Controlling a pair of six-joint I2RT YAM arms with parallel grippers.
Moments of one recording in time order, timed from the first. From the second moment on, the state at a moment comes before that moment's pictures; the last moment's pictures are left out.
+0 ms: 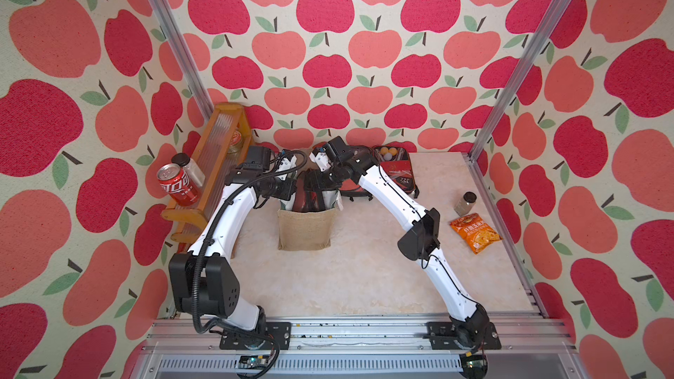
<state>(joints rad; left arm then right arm) -0.10 1.53 1.42 -0.84 0.40 0.17 0.84 2.53 2.74 -1.06 -0.41 0.43</state>
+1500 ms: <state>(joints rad) -0.14 1.56 1.44 -0.84 0.42 0.17 0.86 2.64 2.80 -0.98 -0.35 0.45</state>
